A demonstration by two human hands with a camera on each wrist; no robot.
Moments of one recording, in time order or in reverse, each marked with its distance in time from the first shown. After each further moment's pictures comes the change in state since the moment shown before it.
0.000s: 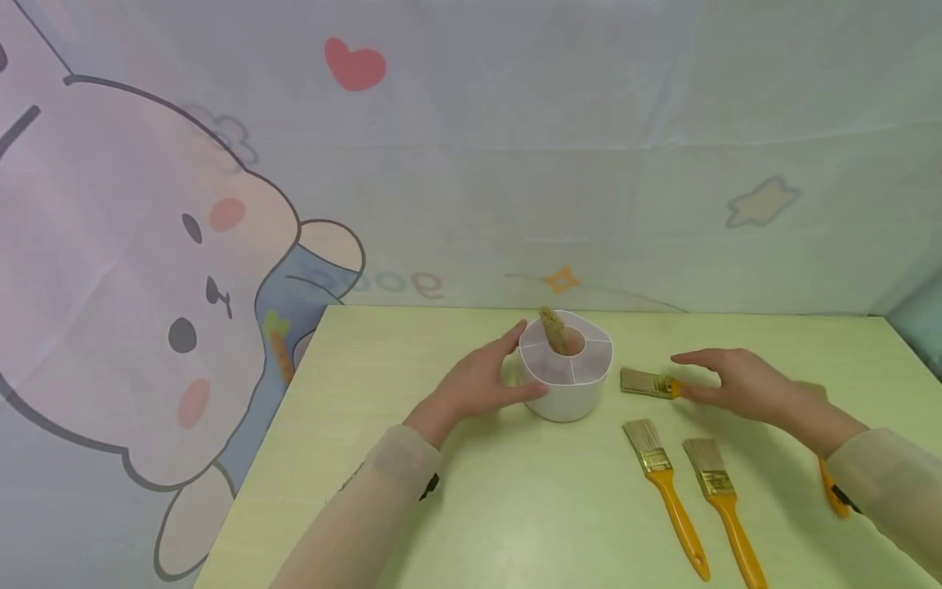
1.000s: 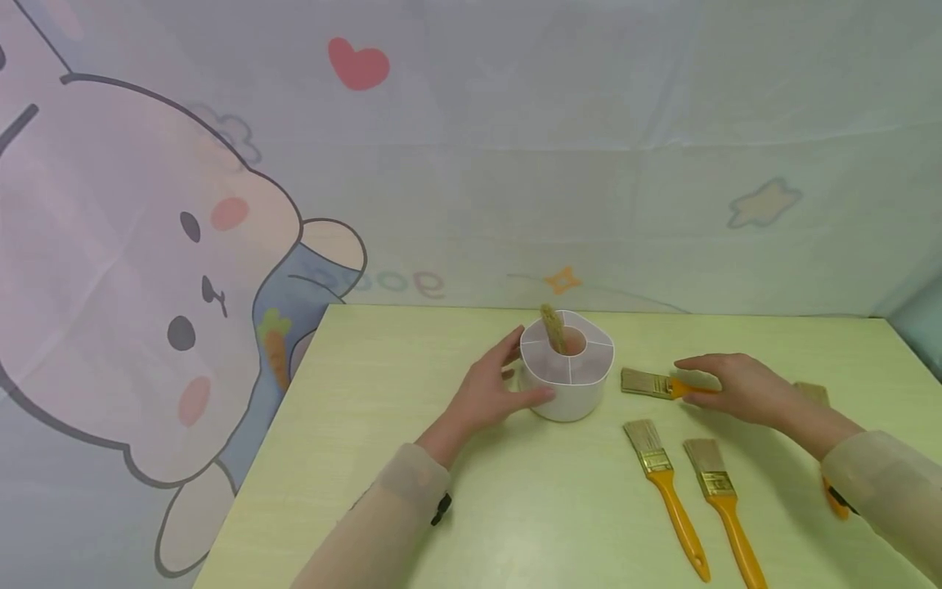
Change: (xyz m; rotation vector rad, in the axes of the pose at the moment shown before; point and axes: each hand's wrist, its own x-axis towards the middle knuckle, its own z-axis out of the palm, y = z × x) left_hand -0.002 -0.007 0.035 -0.411 0.163 0.011; right_hand -0.002 0.009 0.009 -0.045 0.004 -0.035
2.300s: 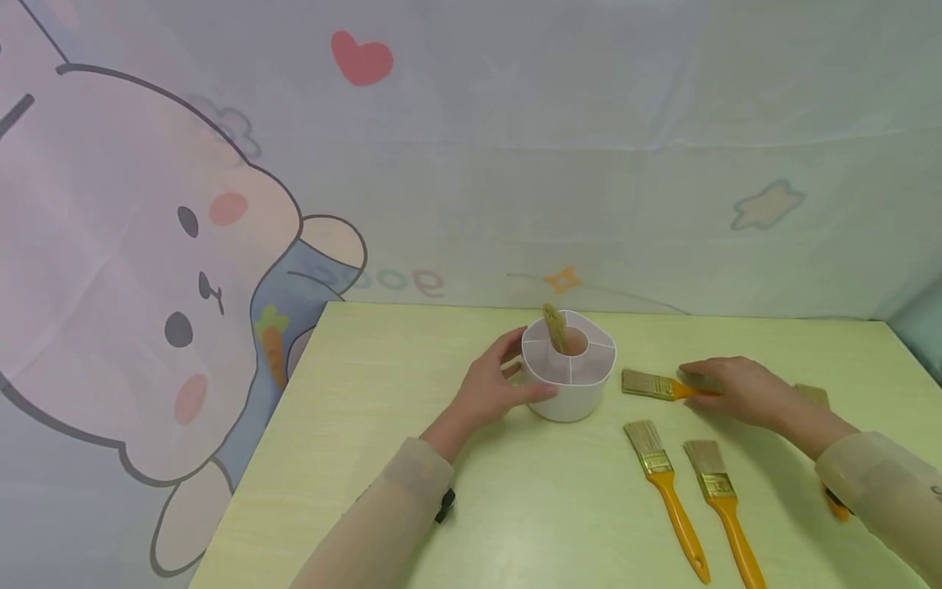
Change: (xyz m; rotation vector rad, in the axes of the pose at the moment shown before) left_hand 0.008 -0.003 0.003 -0.199 0.028 -0.001; right_hand 0.005 0.011 0.004 -0.070 -0.027 0.001
